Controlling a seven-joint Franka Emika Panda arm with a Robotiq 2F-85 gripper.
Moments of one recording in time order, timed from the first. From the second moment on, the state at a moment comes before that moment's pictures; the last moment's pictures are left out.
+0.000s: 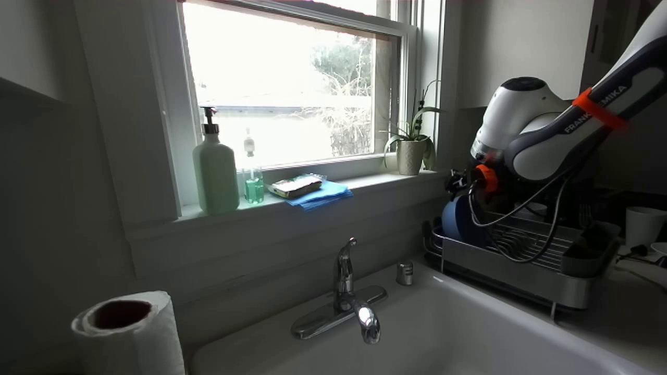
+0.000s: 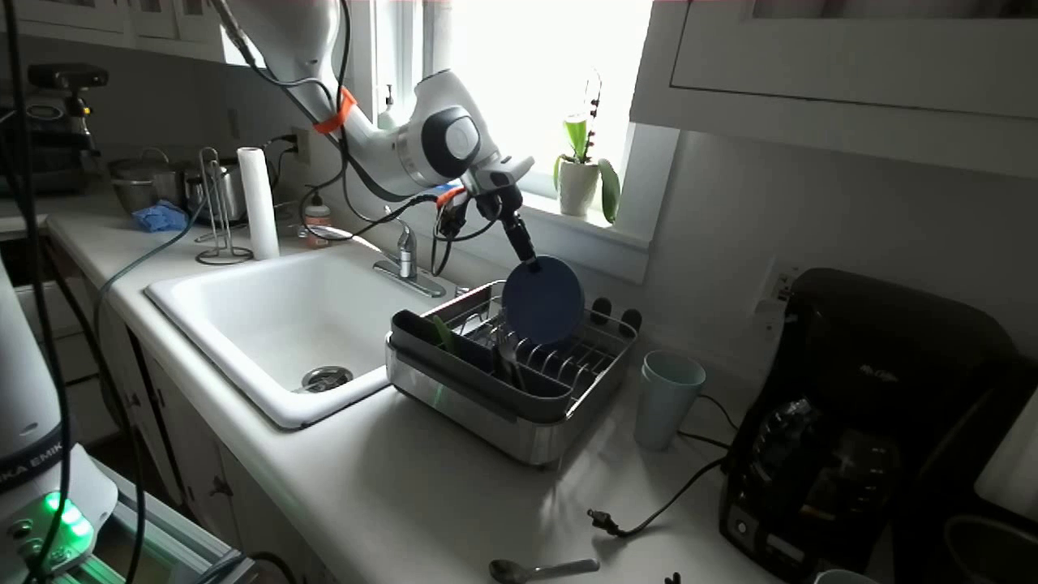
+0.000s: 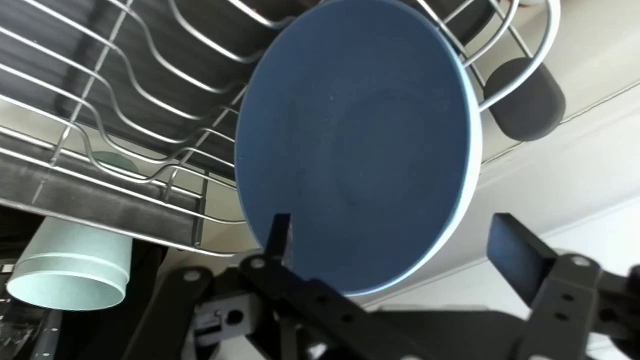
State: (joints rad) arm -0.29 0.23 -0.24 -2.06 -0.53 2.81 0.99
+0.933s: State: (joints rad) arm -0.27 0.40 -0.24 -1.88 -0.05 2.85 0.78
